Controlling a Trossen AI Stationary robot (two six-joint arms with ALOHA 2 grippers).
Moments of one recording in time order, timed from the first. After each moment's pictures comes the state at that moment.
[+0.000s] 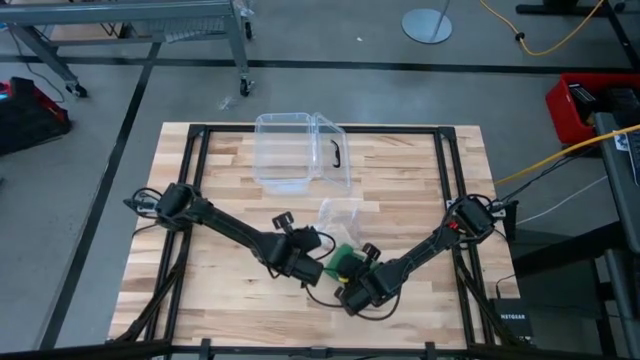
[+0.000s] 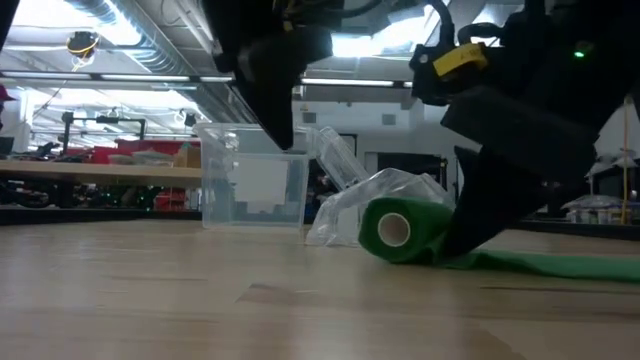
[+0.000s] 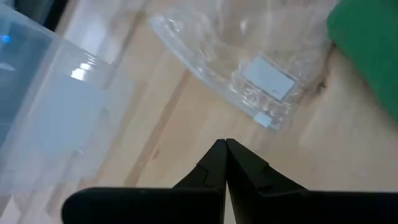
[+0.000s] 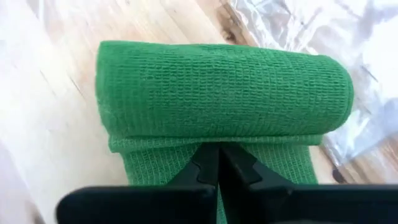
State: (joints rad) left arm -0.39 2.01 1.61 -1.05 -0.68 -0.78; right arm 0.57 2.05 1.28 -0.60 0.56 1.09
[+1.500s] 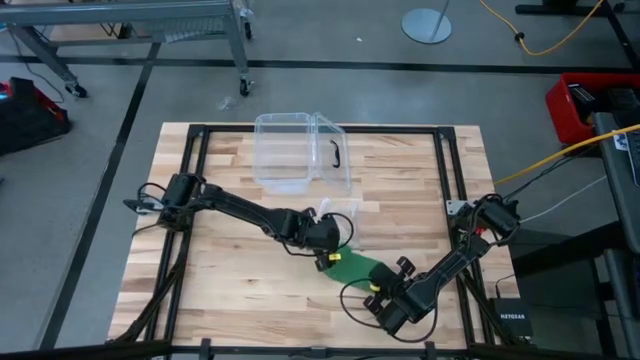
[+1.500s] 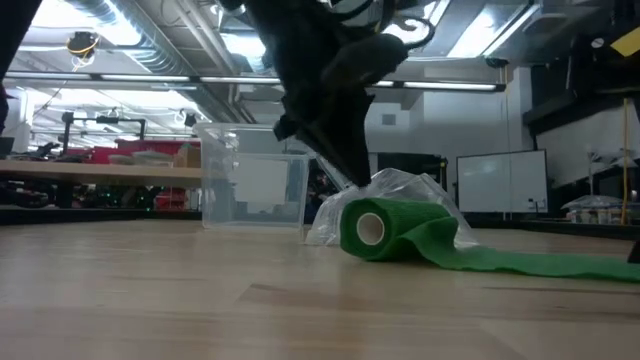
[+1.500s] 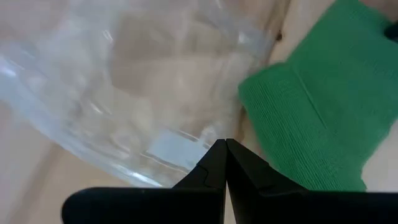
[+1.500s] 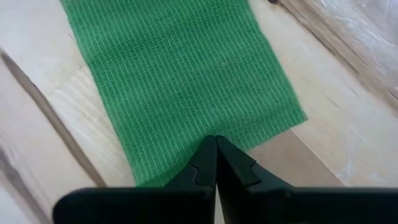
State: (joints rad) left arm -0.21 2.01 1.48 -0.53 -0.27 -0.56; right arm 0.80 1.94 1.14 -0.76 0.41 1.54
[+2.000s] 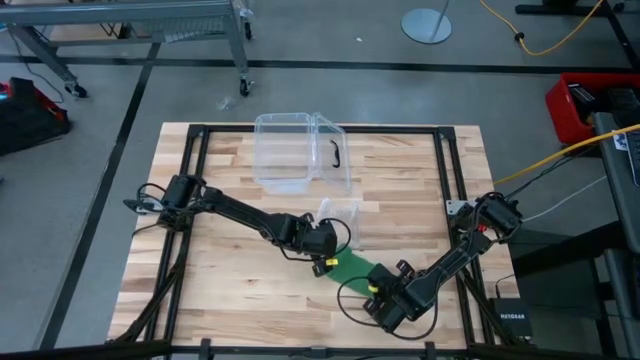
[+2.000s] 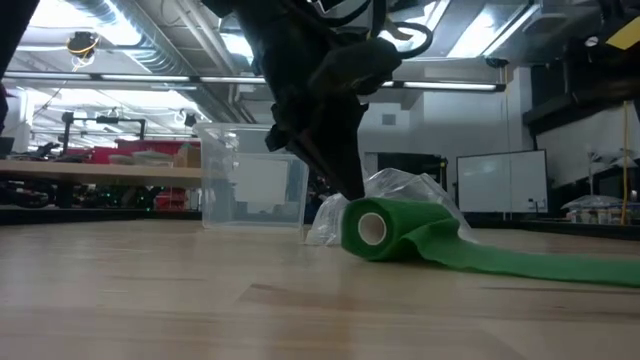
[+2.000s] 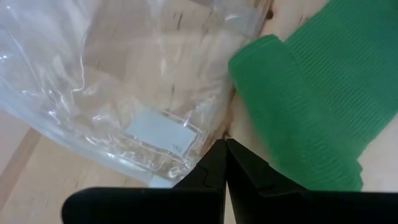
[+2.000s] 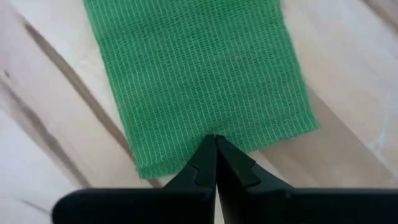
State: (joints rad) left arm -0.23 2.01 1.45 -0.51 -0.26 -0.57; right arm 0.80 1.94 1.14 -0.72 0.23 1.54
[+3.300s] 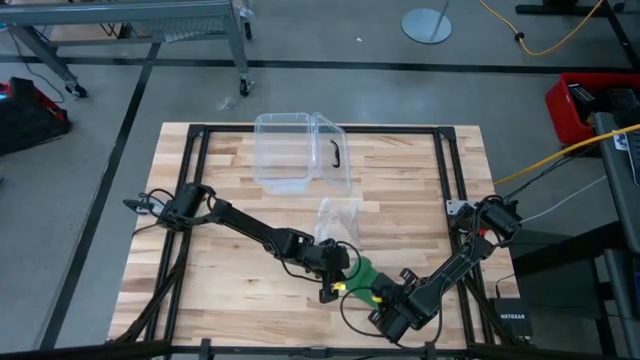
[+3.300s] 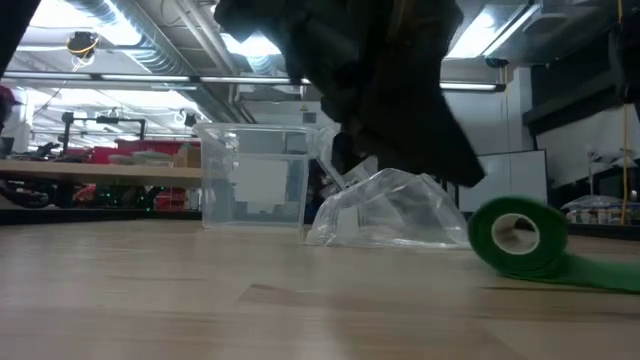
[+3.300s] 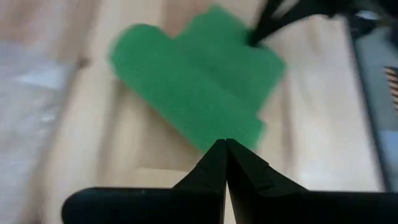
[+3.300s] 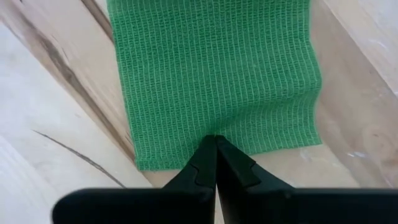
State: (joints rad) left arm -0.29 2.10 1.45 -0.11 -0.03 -0.47; right arm 0.84 1.95 1.21 -0.77 0.16 1.54
